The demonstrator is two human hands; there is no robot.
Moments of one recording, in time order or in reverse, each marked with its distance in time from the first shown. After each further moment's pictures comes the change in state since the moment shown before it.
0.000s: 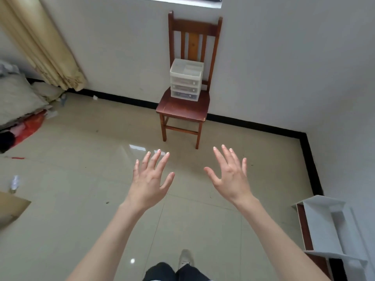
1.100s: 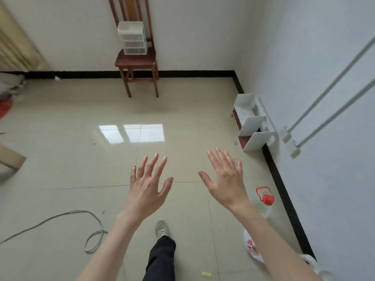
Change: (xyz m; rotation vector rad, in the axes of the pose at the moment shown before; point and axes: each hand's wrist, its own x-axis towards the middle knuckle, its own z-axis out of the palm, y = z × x) left_hand -0.733 0.127 0.055 -0.071 -0.063 0.248; right_hand -0.801 -0.015 0.021 -0.023 0.086 0.236
